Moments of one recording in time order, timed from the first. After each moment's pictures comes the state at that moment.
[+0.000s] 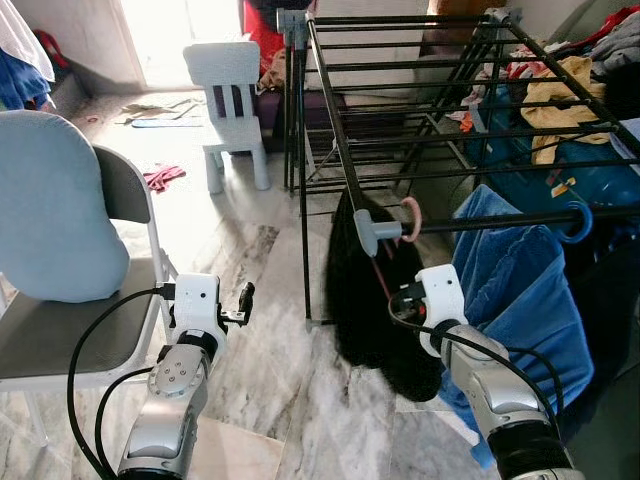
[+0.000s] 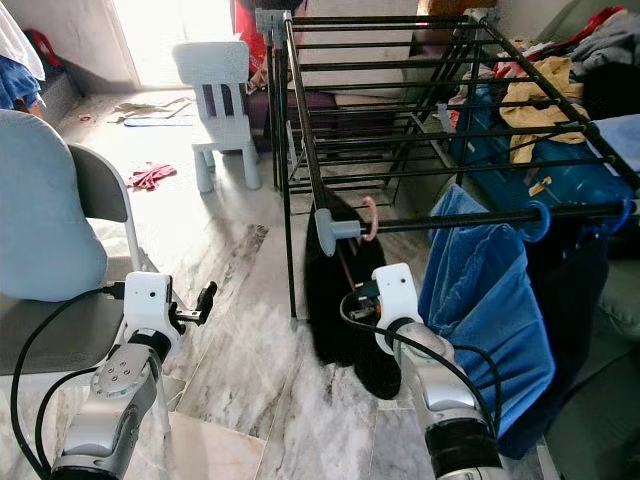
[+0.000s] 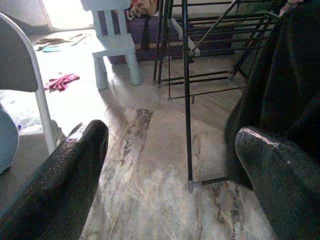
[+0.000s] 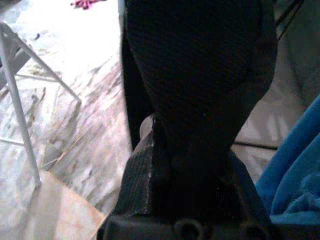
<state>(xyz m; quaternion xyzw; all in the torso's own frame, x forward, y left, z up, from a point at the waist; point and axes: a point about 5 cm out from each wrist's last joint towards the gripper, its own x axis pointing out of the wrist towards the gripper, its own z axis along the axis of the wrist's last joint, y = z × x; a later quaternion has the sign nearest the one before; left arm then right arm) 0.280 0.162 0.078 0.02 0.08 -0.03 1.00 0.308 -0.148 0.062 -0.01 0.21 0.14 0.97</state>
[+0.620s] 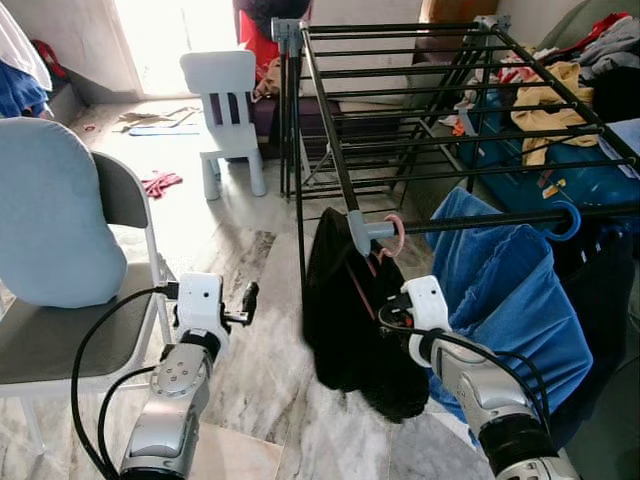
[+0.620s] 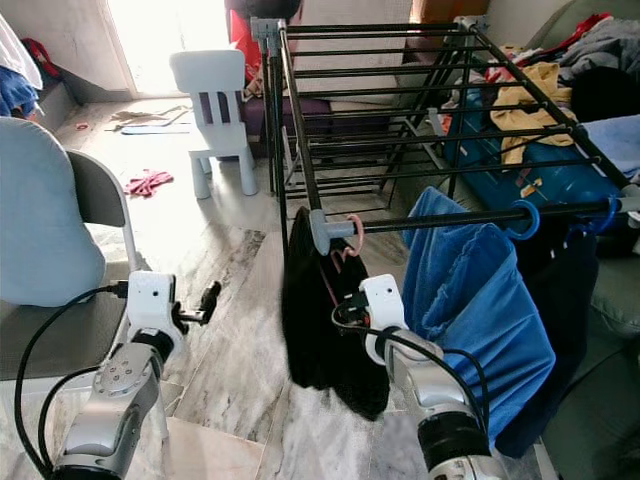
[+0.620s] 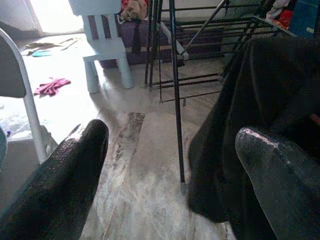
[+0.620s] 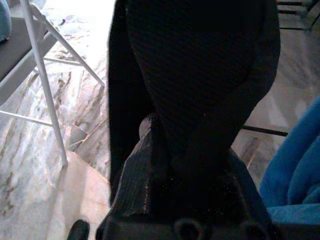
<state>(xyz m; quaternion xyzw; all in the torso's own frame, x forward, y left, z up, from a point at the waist) 0.280 0.160 0.077 0.02 0.09 -0.04 0.99 0.307 -0.138 0.046 0.01 0.25 0.19 0.95</state>
